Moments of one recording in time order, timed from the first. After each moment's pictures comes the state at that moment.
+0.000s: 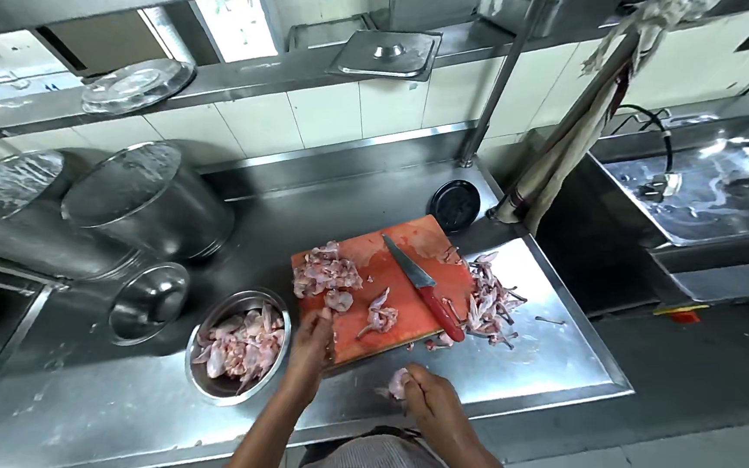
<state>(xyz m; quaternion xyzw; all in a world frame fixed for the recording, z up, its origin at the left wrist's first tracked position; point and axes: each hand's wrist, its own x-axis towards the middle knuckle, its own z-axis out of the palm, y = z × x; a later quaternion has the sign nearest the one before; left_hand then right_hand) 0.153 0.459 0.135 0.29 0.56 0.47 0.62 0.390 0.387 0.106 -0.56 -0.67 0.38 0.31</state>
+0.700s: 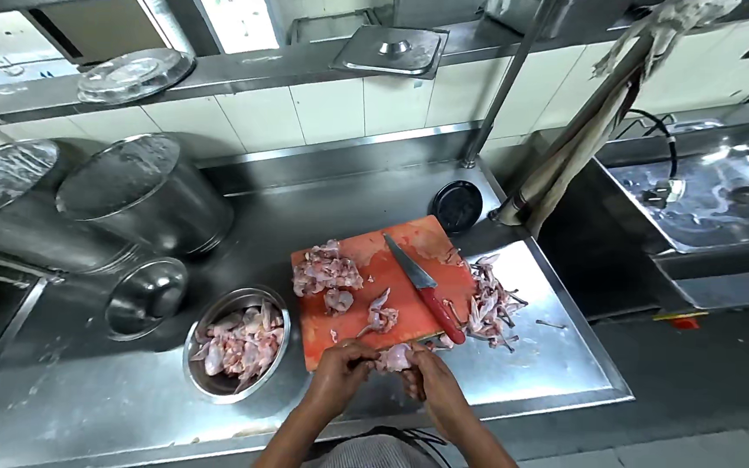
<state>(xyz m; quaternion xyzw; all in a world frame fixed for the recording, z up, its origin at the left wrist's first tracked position) 0.167 0.436 0.085 0.65 0.49 0.30 0.50 0.386 0.420 0.107 -0.46 -0.30 0.73 0.41</state>
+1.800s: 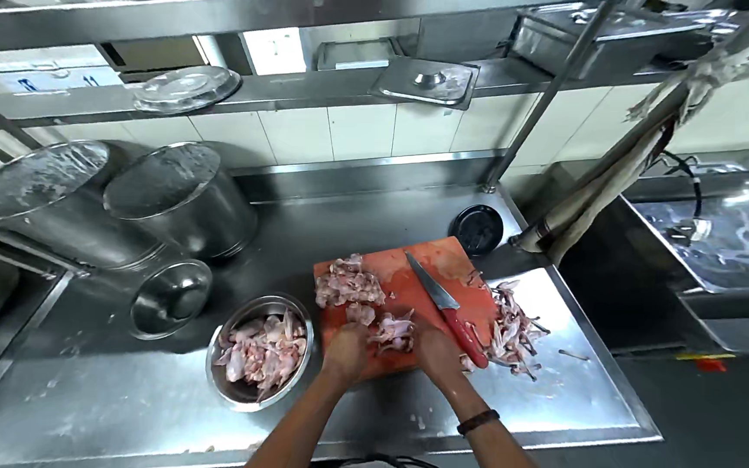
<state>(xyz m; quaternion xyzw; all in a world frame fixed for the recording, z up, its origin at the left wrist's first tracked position) 0.150 0.501 0.073 0.70 0.64 0.03 0.31 0.355 0.516 0.063 -0.72 -0.65 0.25 -0.04</state>
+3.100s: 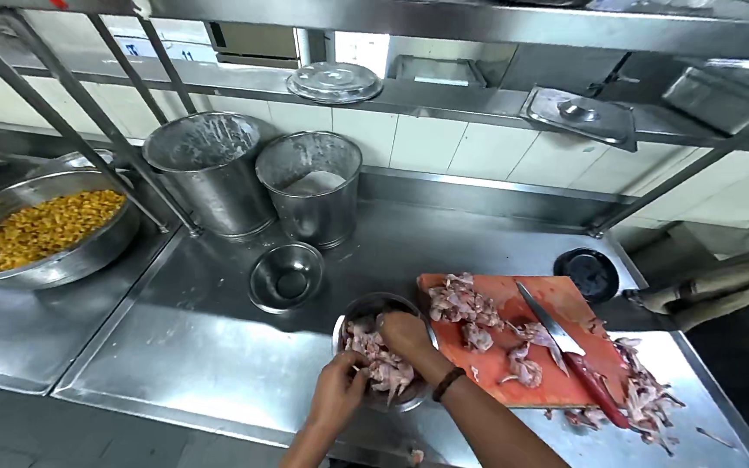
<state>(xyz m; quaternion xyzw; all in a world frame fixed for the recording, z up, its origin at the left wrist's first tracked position) -0.117 0.383 0.090 0.53 0.65 0.35 0.41 0.020 0.531 0.118 -0.57 -0.77 0.22 -0.19</state>
